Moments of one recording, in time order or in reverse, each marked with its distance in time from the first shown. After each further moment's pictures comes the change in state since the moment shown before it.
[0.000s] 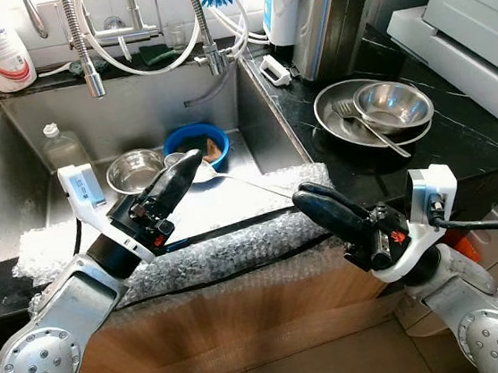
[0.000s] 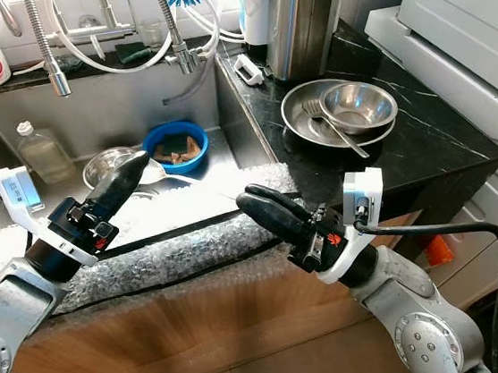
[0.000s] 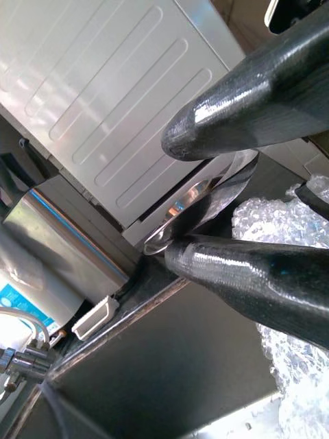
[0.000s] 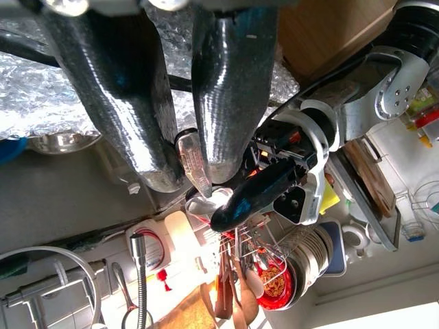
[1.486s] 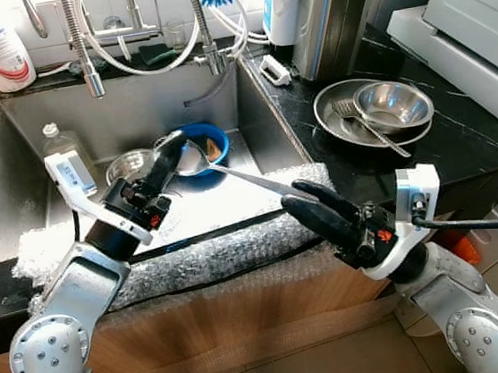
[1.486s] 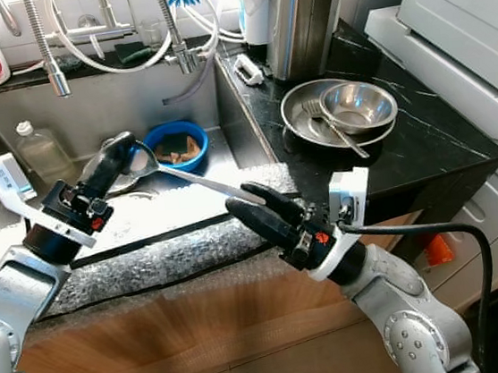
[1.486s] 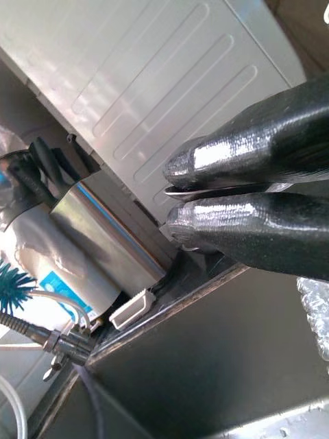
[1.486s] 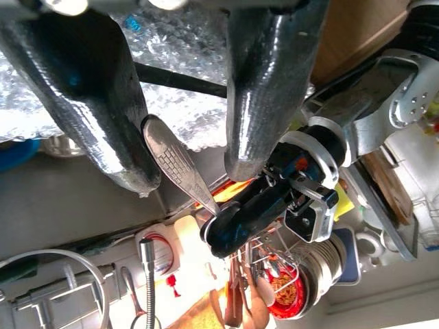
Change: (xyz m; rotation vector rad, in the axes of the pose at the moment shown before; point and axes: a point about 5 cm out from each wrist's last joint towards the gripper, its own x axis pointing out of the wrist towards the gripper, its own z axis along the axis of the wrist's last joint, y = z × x) left arm 0.009 0.005 0.012 -0.035 -0.130 0.049; right arm 0.008 -0.003 -0.004 -0.041 0.023 -0.038
